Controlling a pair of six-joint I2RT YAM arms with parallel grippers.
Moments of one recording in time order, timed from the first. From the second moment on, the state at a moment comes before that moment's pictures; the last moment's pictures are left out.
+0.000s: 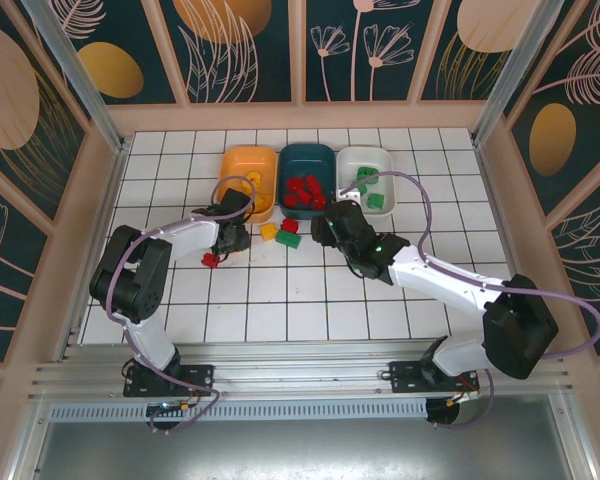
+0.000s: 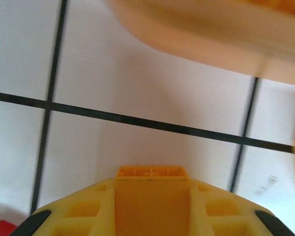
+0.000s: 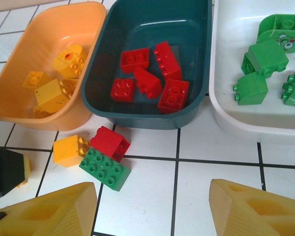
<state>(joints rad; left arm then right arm) -0.43 1.79 1.05 -0.47 -0.16 -0.61 0.81 1.36 0.91 -0.19 0.37 0.55</state>
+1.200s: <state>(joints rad) -0.31 1.85 1.51 -0.52 -0.05 -0.51 0.95 1.80 1.19 -0.20 0.37 0.38</state>
